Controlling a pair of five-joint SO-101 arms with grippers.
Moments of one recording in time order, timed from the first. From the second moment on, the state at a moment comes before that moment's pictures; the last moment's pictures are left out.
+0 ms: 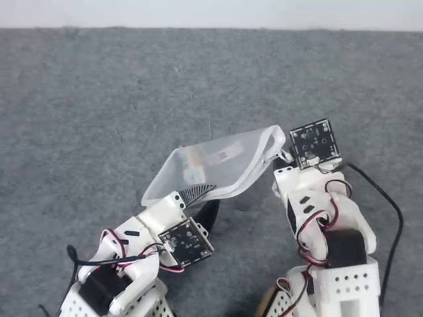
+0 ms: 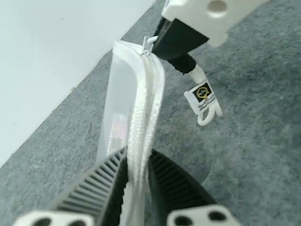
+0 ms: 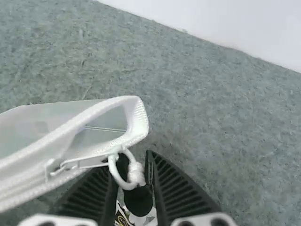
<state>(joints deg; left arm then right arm) 34.1 -100.8 73.5 67.6 -21.0 -8.8 -70.6 54.5 58.5 12.4</state>
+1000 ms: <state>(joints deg) 33.5 -100.7 73.5 67.7 -21.0 -0.2 -47.6 54.6 39.3 16.0</state>
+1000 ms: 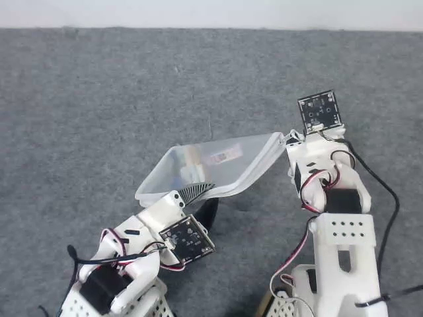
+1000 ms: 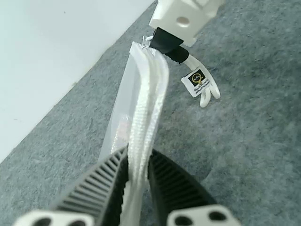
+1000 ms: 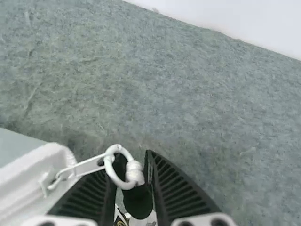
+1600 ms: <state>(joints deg) 33.4 -100.8 73.5 68.3 -20.9 2.9 -53.0 54.8 49.1 16.0</state>
